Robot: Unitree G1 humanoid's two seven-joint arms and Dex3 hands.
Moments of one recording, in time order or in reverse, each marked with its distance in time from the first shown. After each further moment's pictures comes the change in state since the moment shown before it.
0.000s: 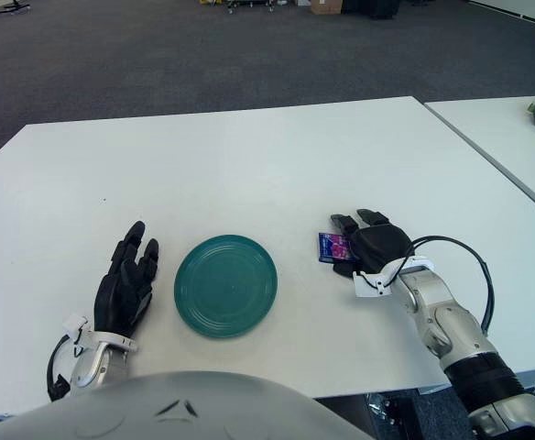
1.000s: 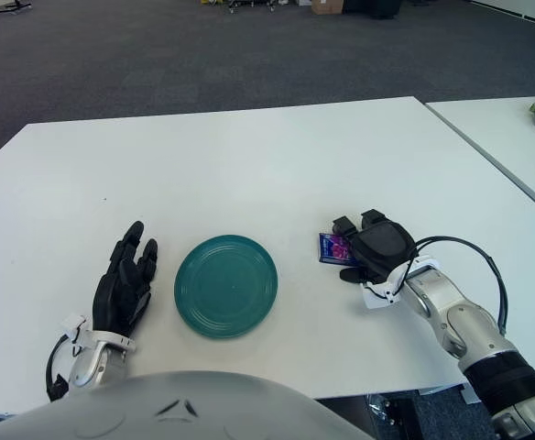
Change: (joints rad) left arm -0.002 0.000 0.021 -0.011 -0.010 0.024 0.000; right arm 0.021 -0.098 0.027 -0.019 -0.081 -0.129 -0.138
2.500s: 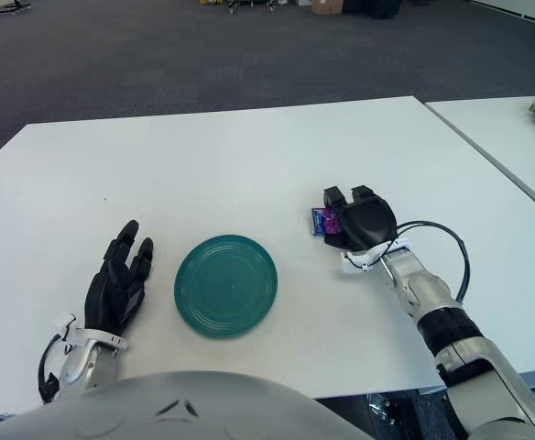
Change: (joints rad) left arm -0.023 0.024 0.048 0.017 -0.053 0.023 -0.071; right arm -0.299 0.201 0.099 0.317 0.028 0.039 -0.310
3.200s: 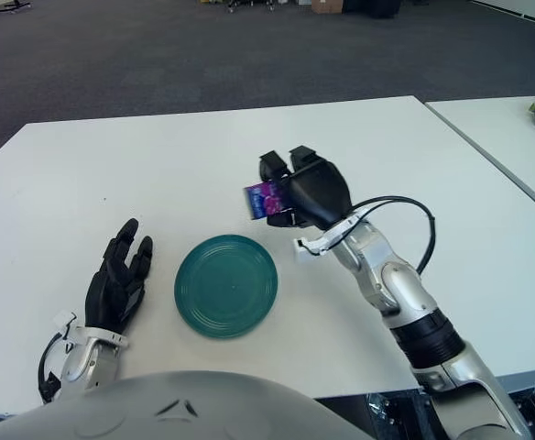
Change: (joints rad) left arm -0.017 -0.023 -0.009 0.019 -0.003 0.002 0.000; right arm 0.032 0.107 0.009 -0.578 0.053 -0.029 0.292
